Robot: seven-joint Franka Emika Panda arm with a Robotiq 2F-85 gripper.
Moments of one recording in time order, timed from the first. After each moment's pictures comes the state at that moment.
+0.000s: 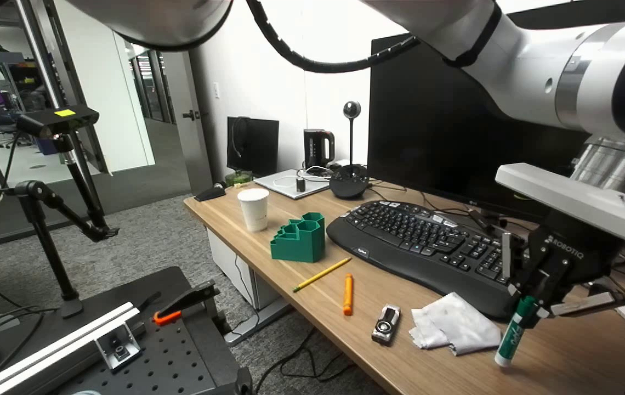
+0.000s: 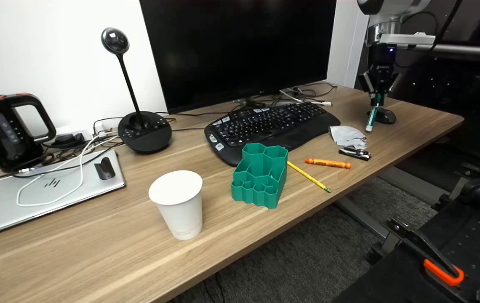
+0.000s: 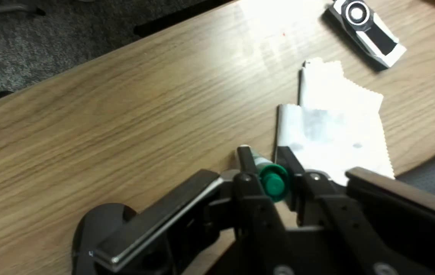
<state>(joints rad) -0.31 1.10 -0.09 -0.92 0.12 1.67 -0.06</state>
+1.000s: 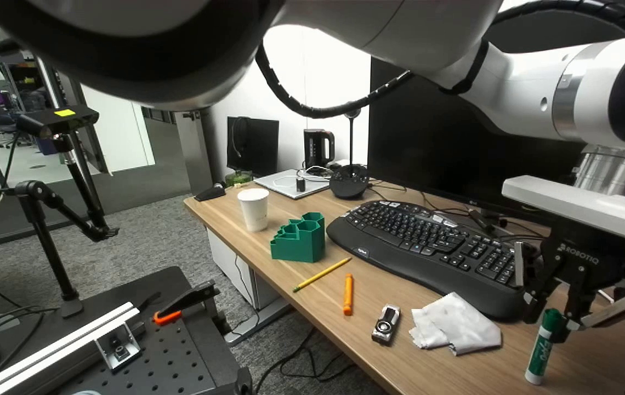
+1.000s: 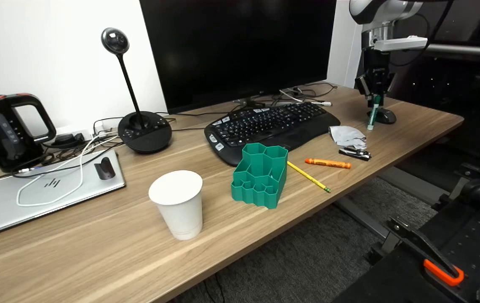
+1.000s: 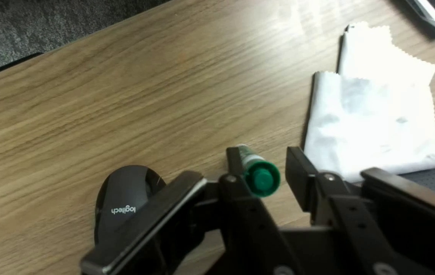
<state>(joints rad) -0.29 1.23 -0.11 -0.72 0.04 1.64 -0.05</state>
